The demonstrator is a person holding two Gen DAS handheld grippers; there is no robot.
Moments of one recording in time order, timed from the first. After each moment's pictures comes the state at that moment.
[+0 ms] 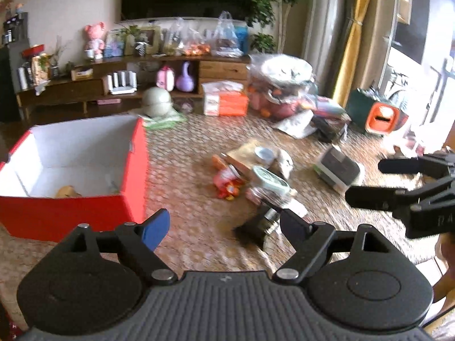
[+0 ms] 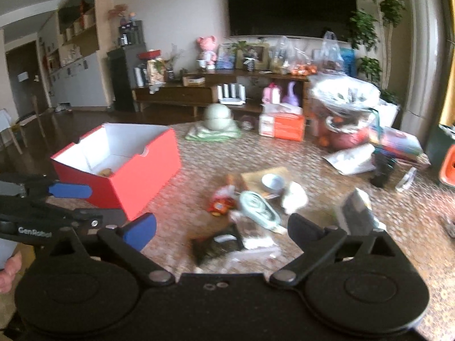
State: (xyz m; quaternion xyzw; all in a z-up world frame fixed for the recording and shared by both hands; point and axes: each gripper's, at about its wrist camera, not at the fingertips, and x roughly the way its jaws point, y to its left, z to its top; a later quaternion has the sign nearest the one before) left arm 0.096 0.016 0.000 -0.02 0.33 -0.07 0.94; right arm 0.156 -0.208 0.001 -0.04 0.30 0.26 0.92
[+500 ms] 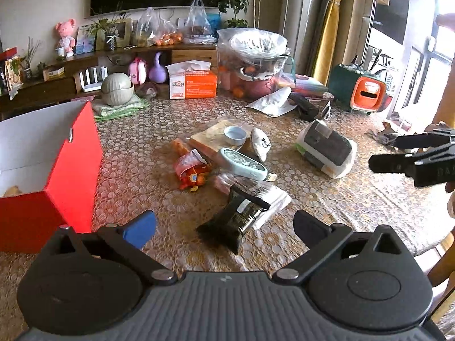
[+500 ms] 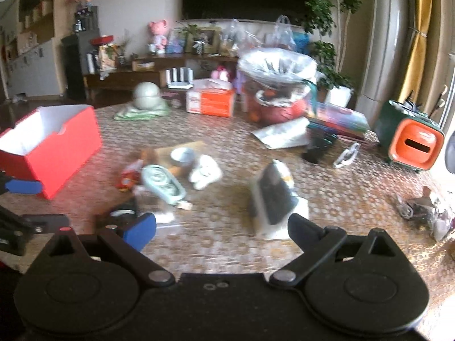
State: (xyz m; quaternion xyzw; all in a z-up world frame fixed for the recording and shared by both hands) left arm 0.140 -0.027 -0.051 0.00 0.34 -0.11 0.94; right arm 0.204 -0.287 -0.040 -0.06 0.33 0.16 0.93
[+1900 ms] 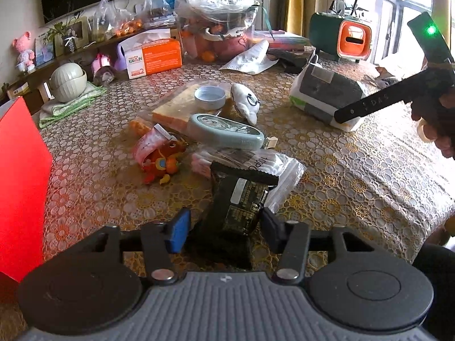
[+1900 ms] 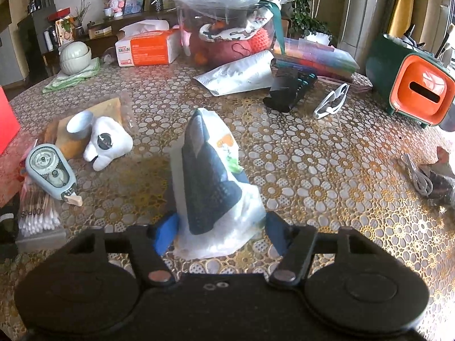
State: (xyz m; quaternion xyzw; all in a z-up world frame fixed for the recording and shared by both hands) left arm 0.197 -0.051 -0.118 0.08 0.37 -0.17 0.91; right arm 0.321 -0.322 -0.123 -0.05 0.42 0.11 0.90
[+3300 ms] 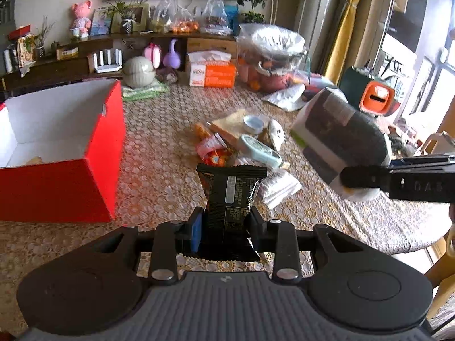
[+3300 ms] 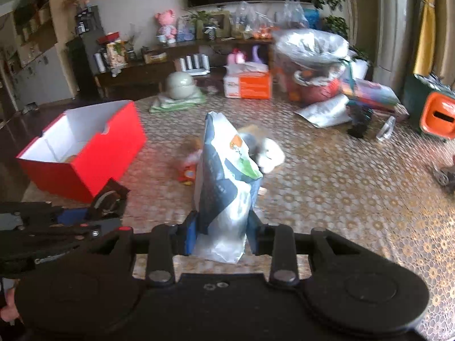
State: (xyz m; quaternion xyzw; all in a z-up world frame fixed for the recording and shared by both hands) left arm 0.108 0.010 -0.038 -0.04 0.36 -0.09 0.93; right arm 0.174 -0.205 -0.026 -0.01 0.37 0.20 0.91
